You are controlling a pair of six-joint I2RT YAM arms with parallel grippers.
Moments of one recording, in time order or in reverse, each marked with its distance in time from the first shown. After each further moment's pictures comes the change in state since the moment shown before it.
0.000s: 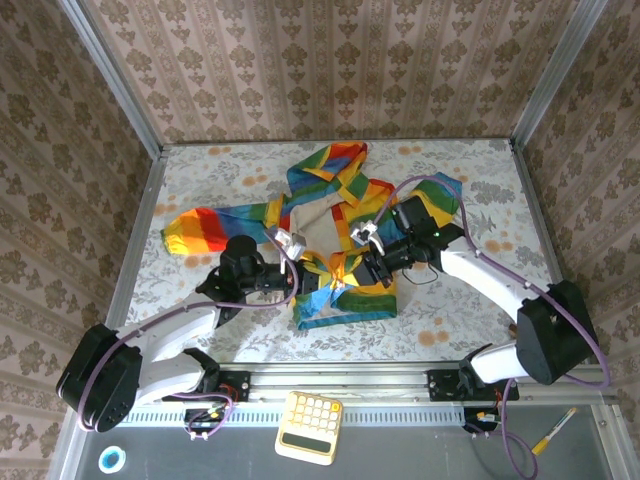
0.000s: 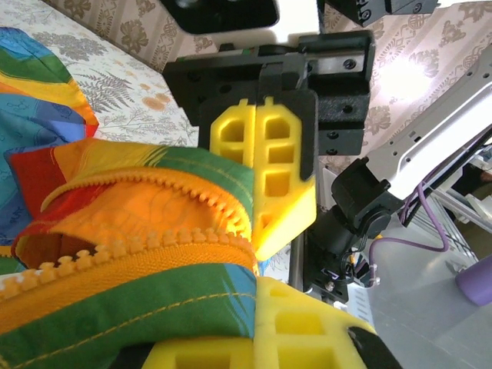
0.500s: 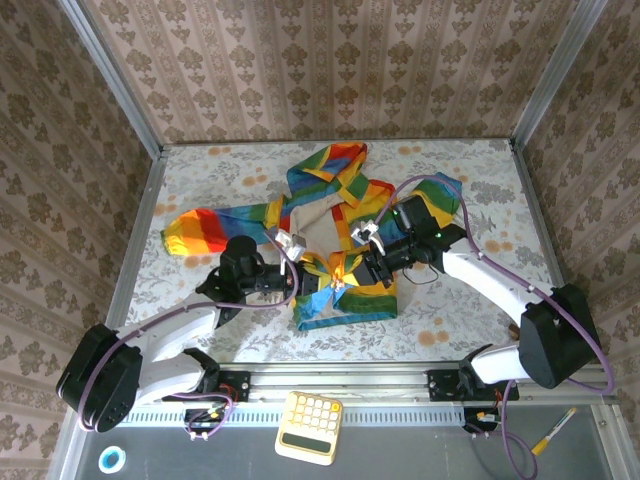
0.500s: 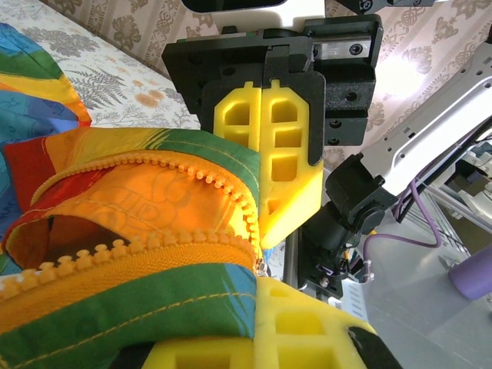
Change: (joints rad) left arm 0.000 0.000 -0.004 0.002 0.020 0.000; right arm 0.005 -0.012 0.000 0.005 -0.004 0.000
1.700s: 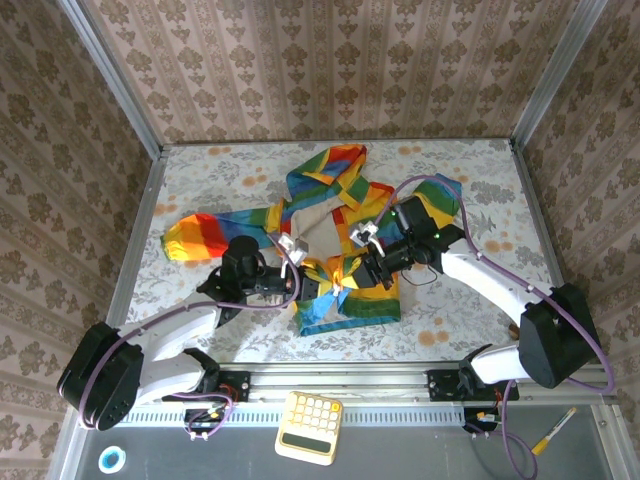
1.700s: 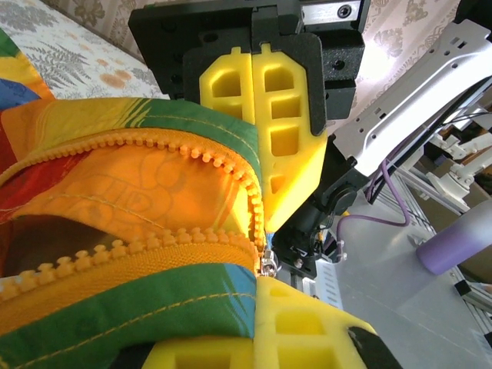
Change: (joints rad) left arm -0.002 0.011 0.009 -0.043 0.085 0.013; right arm 0.008 0.005 0.003 -0.002 -0.074 0.000
